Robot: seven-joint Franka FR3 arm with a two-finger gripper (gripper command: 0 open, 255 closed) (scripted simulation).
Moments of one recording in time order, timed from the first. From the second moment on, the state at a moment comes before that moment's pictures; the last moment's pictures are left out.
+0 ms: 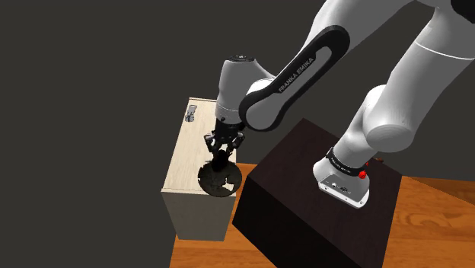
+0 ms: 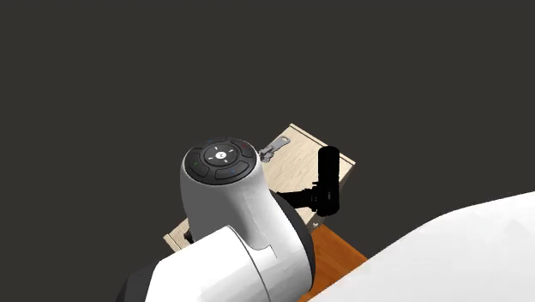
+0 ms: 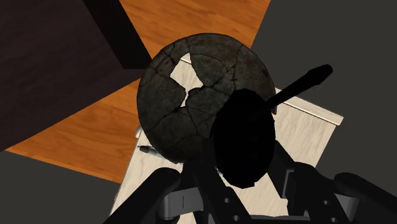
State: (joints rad) arm 0.24 0.04 0.44 -2.58 0.29 2.67 0.94
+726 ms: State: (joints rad) arm 0.25 0.10 0.44 -2.59 0.27 2.73 0.95
